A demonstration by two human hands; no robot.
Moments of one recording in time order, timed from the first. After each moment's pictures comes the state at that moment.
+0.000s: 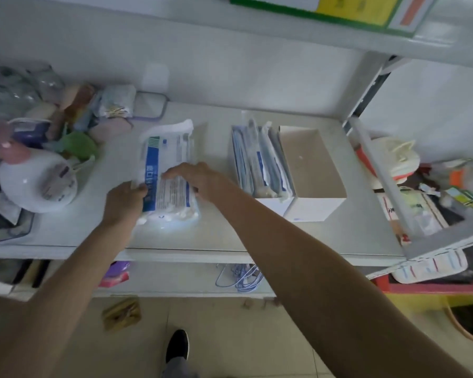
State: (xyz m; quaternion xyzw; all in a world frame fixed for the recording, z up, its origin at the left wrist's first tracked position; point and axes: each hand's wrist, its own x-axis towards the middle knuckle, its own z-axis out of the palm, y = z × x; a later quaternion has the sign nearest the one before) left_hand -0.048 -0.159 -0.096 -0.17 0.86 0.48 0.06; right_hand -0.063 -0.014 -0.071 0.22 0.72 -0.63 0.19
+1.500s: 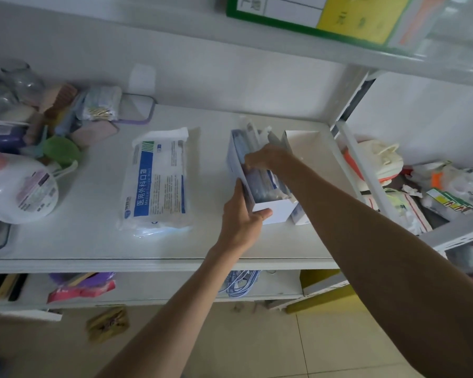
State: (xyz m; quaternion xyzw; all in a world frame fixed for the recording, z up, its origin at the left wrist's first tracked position) left_hand 0.017 0.009 -0.109 0.12 0.78 0.60 0.11; right_hand -0.063 0.116 -0.030 0.35 0.88 -0.29 0.16
